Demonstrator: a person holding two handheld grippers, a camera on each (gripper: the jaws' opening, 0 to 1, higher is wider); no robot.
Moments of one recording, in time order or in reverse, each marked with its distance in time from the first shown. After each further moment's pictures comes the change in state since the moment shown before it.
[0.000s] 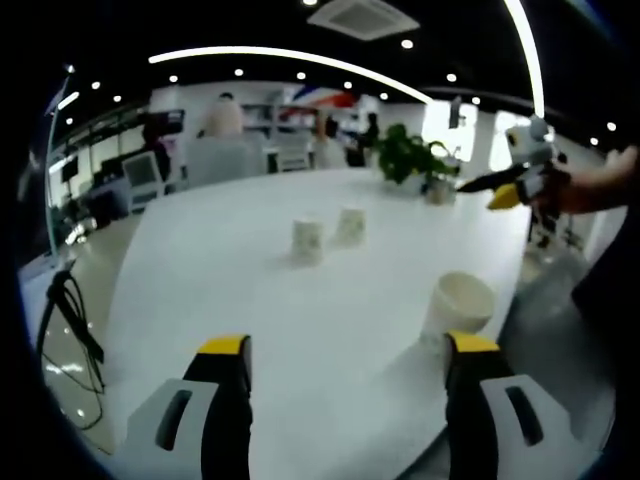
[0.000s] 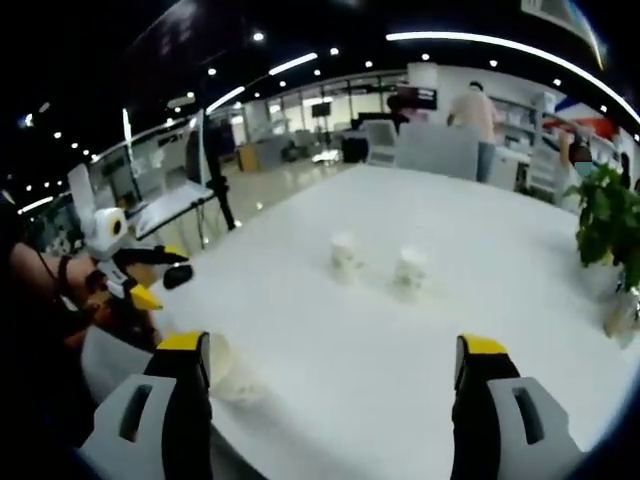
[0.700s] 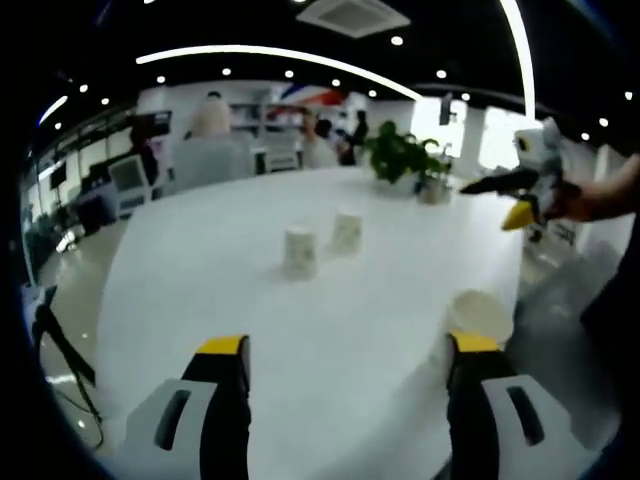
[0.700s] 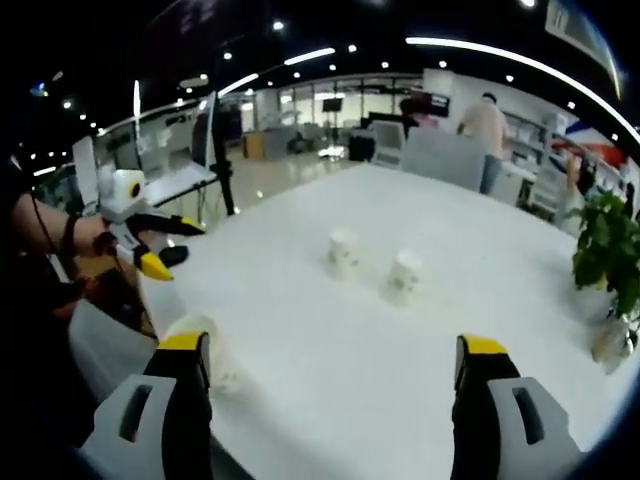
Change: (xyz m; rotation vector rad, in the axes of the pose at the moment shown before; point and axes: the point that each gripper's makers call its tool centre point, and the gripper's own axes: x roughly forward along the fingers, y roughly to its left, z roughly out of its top) left arm 0.039 0.007 0.023 0.025 0.017 -0.054; right arm 0.001 -0.007 -0.004 -0.087 0.002 -0.018
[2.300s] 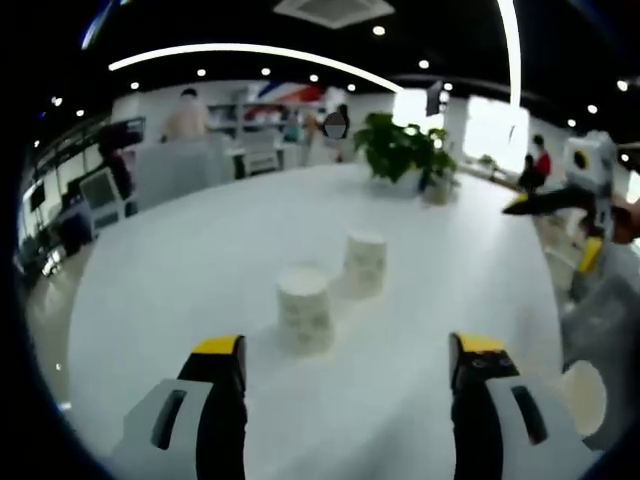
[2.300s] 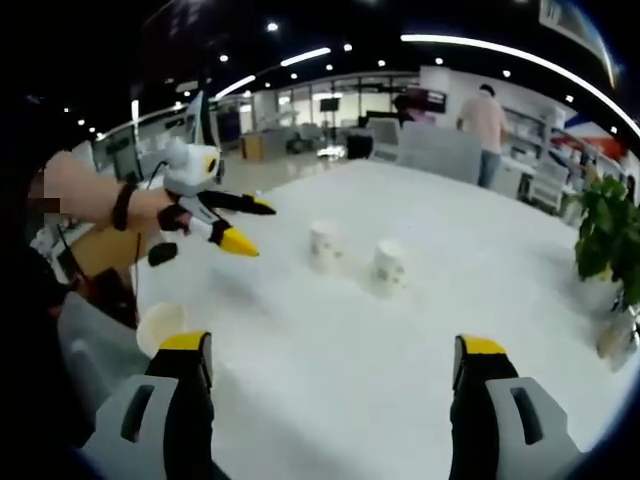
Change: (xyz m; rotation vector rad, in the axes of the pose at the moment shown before) left arm 0.143 0.036 0.056 0.073 0.016 -0.074; right arm 0.013 -0.030 -0.019 0.023 0.018 0.009
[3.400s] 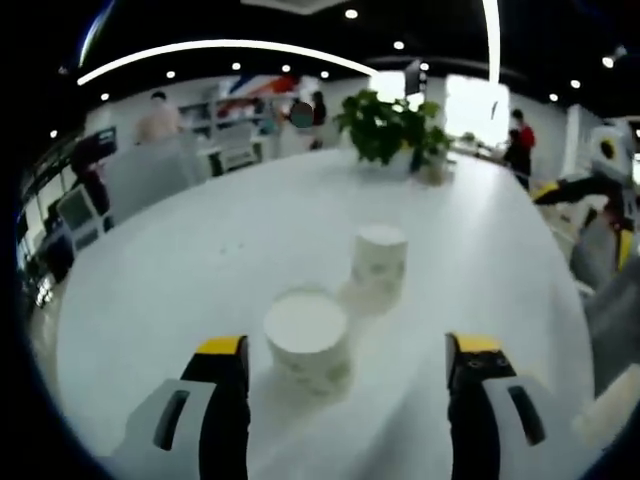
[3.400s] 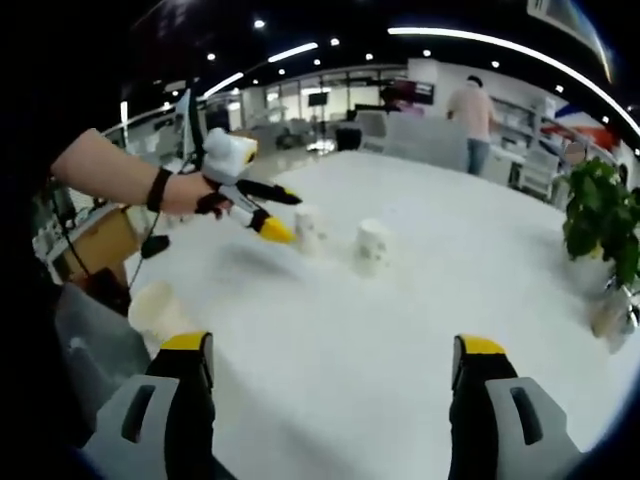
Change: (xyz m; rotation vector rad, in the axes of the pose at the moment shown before) left arm 0.074 0.014 0.005 0.086 0.060 -0.059; right arm -0.013 -0.017 -0.029 0.018 0.028 -0.030
